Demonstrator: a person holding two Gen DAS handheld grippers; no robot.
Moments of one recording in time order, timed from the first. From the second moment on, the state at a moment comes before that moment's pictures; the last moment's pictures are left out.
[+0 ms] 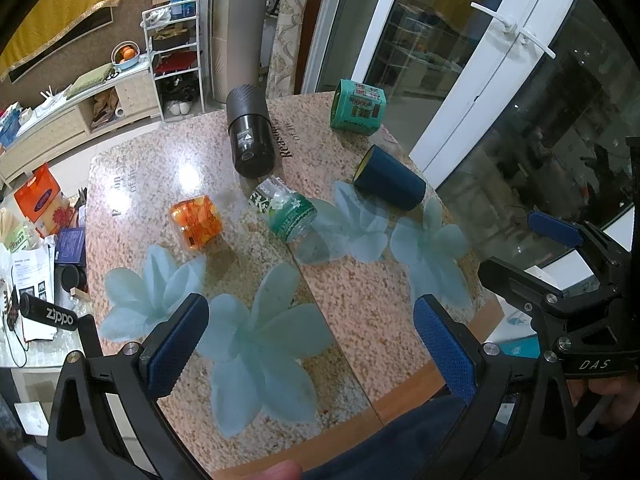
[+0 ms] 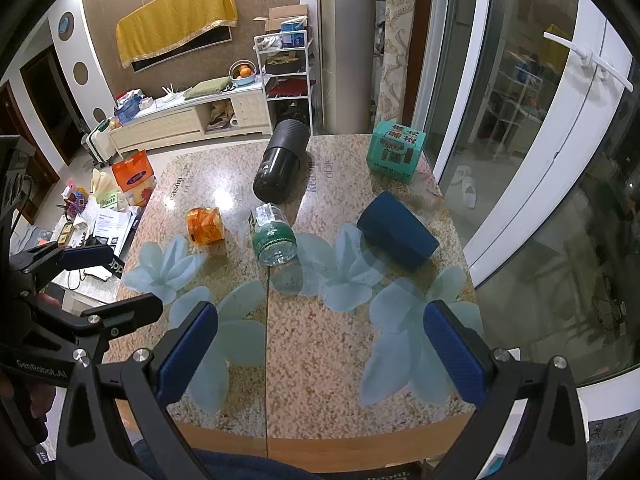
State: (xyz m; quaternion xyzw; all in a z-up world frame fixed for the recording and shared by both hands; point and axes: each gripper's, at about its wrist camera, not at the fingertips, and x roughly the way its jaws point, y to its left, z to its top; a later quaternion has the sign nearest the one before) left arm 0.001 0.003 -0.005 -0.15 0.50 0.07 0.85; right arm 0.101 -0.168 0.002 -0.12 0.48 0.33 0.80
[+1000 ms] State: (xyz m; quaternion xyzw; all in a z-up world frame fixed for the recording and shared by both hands) left arm 0.014 0.019 -0.039 -0.18 0.53 0.06 0.82; right arm 0.136 -0.174 -0.018 -0.17 0.52 0.33 0.77
